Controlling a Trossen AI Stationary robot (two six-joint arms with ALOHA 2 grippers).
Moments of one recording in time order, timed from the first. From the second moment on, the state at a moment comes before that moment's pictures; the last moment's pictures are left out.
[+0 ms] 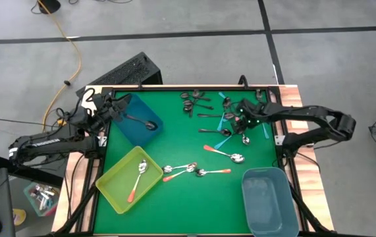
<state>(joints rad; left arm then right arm) 0.29 0.42 0.40 0.24 -0.41 -0.61 -0.56 1.28 0.59 -0.54 0.05 0.62</state>
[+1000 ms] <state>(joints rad) 0.29 0.42 0.40 0.22 -0.41 -0.62 -0.55 1.19 0.58 -0.53 0.02 0.66</state>
